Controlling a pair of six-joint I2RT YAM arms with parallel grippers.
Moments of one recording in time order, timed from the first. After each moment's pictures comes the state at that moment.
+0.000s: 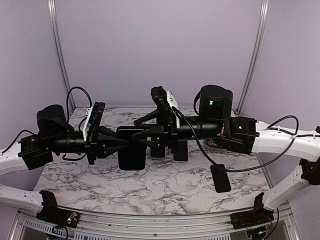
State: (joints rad) left arm -0.98 0.91 0.81 0.03 0.47 -0.04; right arm 1.15 1.39 1.25 0.09 -0.44 -0.04
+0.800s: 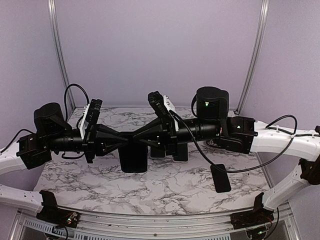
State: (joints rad) left arm -0.98 0.90 0.82 0.04 0.48 -0.03; right arm 1.14 1.40 1.25 0.03 -0.46 -0.02
